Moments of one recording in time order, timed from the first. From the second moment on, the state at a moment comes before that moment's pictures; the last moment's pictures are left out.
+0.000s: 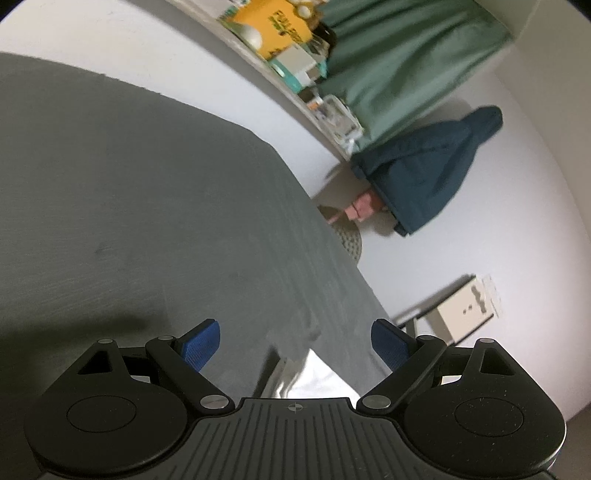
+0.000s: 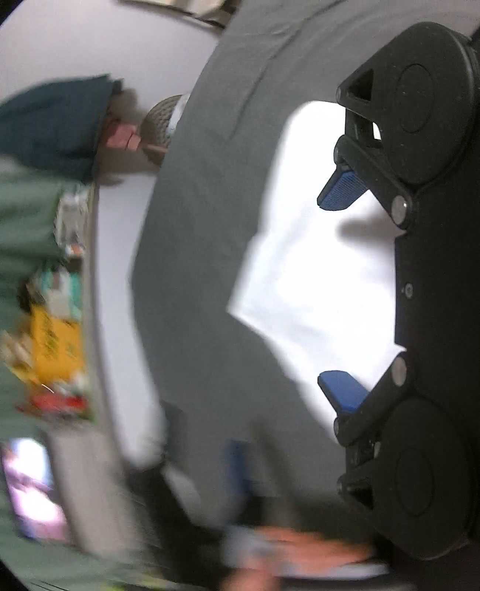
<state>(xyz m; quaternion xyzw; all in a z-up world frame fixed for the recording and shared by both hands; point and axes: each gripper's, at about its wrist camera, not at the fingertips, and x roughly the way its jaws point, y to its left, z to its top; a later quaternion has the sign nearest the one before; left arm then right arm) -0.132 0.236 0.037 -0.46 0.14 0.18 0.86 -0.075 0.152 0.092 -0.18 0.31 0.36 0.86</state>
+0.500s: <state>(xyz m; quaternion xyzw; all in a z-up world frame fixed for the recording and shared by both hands) -0.118 0.213 0.032 -0.39 0.34 0.11 0.85 -0.050 0.065 0.129 -0.05 0.27 0.42 0.87</state>
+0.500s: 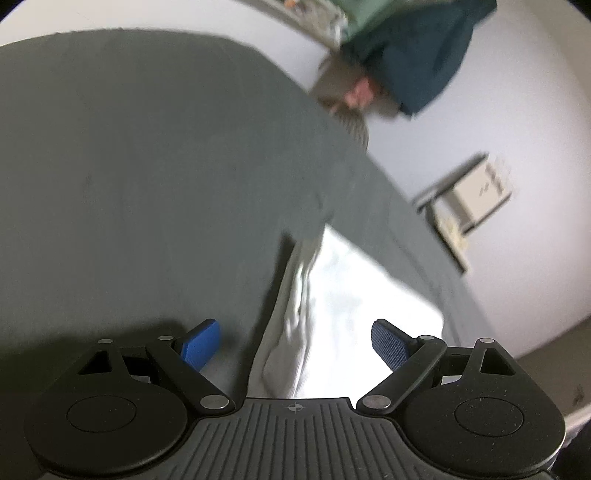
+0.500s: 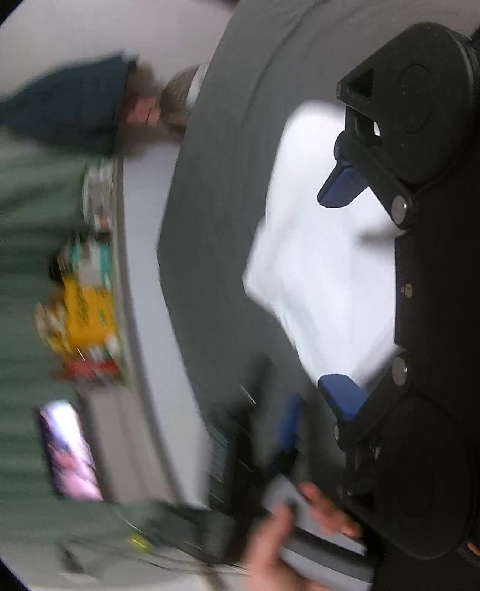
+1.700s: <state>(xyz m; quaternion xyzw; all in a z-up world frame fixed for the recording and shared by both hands) -0.100 0.175 0.026 -0.33 0.41 0.09 0.85 0.135 0.026 0.035 0.23 0.50 0.46 0.70</state>
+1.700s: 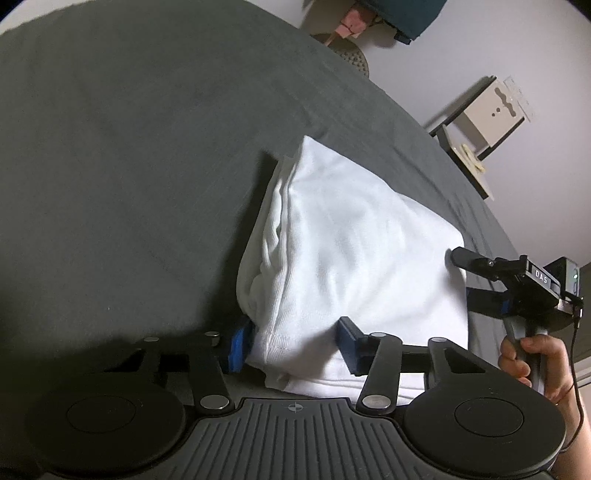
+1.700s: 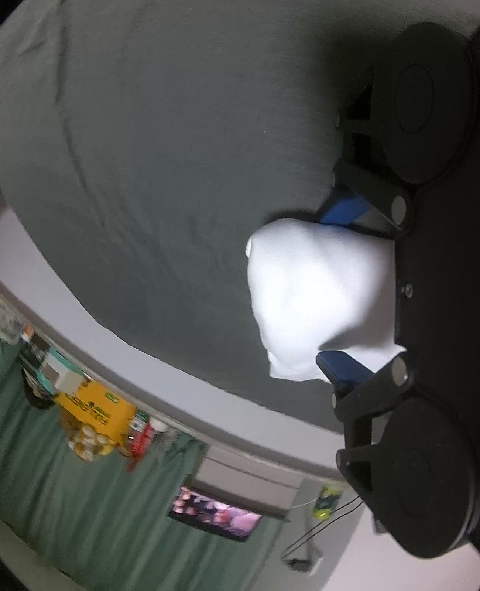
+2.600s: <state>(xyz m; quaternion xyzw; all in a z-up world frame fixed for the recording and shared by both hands) 0.071 -0.001 0.085 -0.15 0.29 -0.09 0.94 0.161 -0.185 0.101 0.27 0.34 0.25 0.86</state>
